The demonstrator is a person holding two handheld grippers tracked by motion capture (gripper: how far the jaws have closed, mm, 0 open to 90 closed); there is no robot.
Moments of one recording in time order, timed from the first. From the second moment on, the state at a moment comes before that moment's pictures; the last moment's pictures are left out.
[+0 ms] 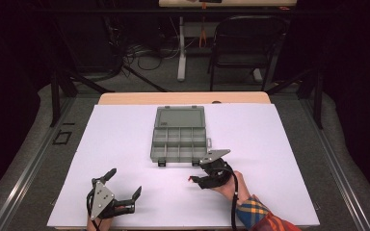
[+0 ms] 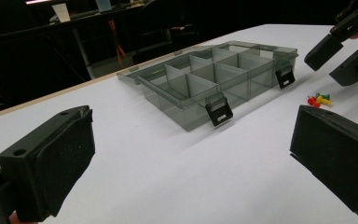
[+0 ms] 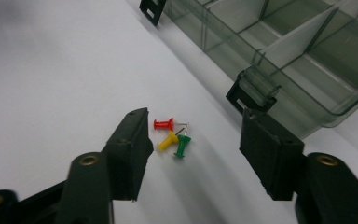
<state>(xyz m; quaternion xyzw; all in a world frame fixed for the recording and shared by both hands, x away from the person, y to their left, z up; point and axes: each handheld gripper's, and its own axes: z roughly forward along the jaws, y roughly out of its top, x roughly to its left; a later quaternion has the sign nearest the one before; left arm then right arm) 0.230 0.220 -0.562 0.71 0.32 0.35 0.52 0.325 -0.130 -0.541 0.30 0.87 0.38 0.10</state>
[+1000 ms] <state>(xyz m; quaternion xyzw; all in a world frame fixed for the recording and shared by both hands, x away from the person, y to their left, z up) 0.230 0.220 -0.562 0.71 0.32 0.35 0.52 0.326 -0.124 -0.557 0.32 0.87 0.36 0.09</state>
